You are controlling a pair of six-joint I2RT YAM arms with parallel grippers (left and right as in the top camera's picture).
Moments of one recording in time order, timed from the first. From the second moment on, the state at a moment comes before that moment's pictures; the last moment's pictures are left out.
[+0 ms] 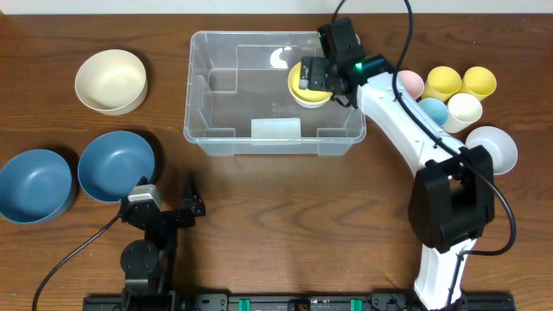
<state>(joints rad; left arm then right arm) -0.02 0.01 0.02 -0.12 -0.03 -0.25 0.42 2.05 1.77 -0.70 0.08 0.45</state>
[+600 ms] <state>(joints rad) -0.02 0.01 0.02 -0.12 -0.03 -0.25 0.17 1.87 2.27 -1.56 0.10 0.53</state>
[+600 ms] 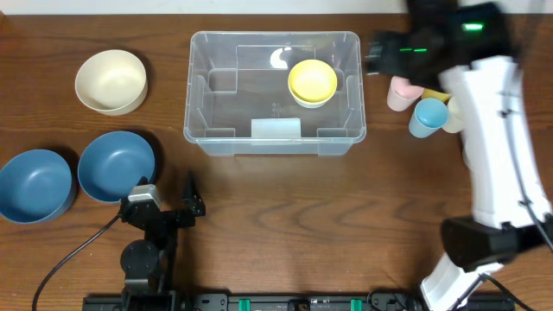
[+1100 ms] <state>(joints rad) -0.02 0.01 0.02 -0.12 -0.03 -0.25 -0.45 1.83 1.97 -1.54 0.14 0.59</state>
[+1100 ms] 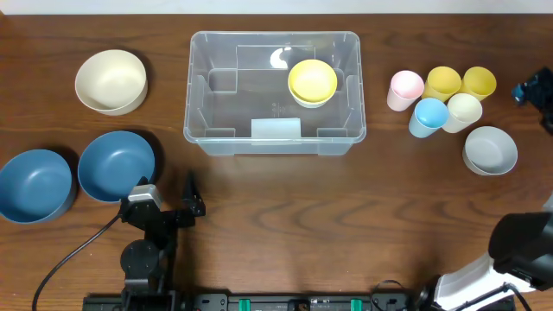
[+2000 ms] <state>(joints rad) -0.02 0.01 0.02 -0.12 -0.03 -0.25 -0.55 1.84 1.14 -0.88 0.10 0.61</state>
